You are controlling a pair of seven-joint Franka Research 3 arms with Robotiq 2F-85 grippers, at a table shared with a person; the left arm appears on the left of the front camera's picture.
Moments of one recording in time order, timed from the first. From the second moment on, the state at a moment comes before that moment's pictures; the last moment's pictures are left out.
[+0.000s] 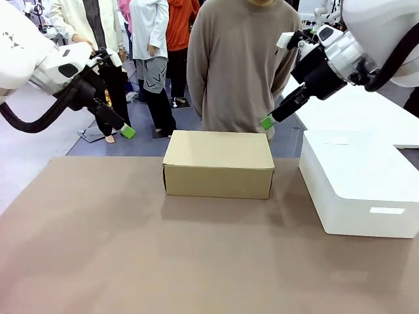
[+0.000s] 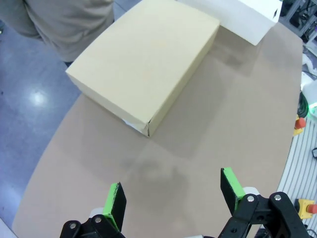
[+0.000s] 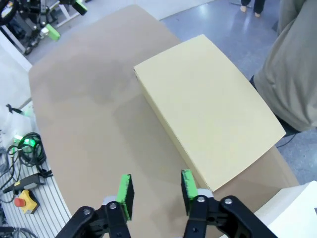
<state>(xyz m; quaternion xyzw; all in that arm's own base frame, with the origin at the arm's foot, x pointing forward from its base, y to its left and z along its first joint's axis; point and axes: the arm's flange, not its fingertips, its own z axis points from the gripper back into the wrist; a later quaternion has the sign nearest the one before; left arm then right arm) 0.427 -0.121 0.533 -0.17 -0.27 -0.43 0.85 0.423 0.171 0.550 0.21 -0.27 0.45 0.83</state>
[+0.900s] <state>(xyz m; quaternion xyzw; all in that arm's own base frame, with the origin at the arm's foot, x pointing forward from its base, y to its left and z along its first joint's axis) 0.427 -0.121 0.534 -0.17 -0.27 -0.43 0.85 0.529 0.259 0.481 0.12 -0.21 0.40 0.89</state>
